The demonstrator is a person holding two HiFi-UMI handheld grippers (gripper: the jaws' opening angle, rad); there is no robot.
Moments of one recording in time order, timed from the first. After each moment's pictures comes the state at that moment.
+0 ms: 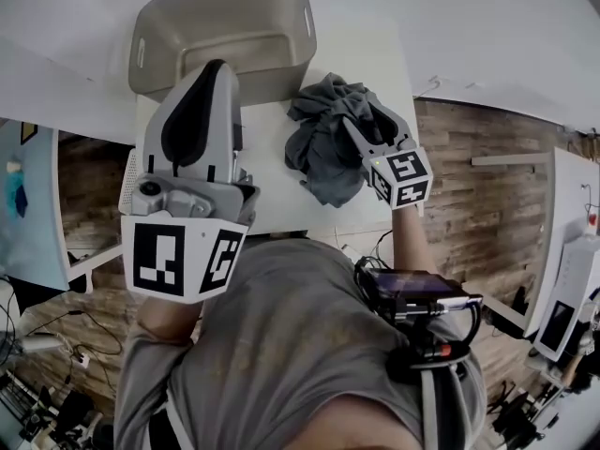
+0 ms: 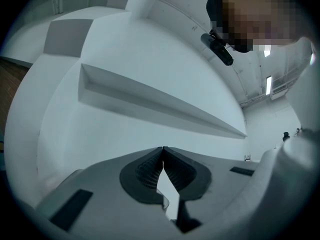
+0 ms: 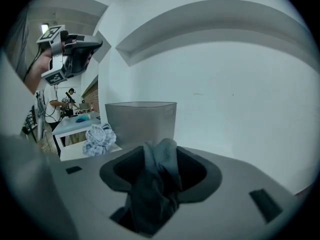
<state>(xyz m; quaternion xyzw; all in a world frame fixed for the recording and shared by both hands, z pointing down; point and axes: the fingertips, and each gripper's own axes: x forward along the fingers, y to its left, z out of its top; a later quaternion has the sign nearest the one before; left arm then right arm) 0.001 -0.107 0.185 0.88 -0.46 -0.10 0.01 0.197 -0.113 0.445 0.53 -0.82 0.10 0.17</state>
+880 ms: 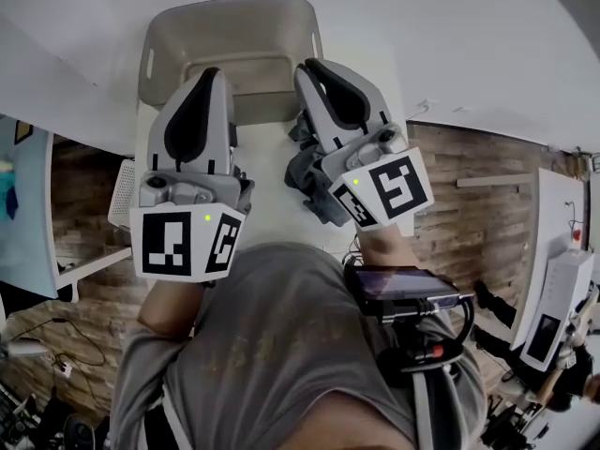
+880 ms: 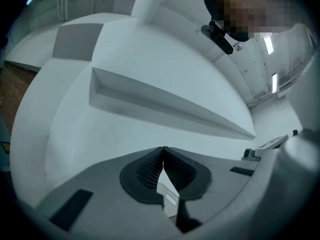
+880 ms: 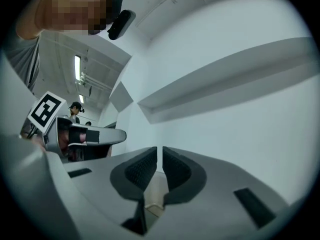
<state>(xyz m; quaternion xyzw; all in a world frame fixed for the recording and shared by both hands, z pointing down) -0.038 -0.136 0.193 0.86 -0.50 -0.12 0.00 0.057 -0.145 0.216 0.47 -0.88 -0.06 -0.06</state>
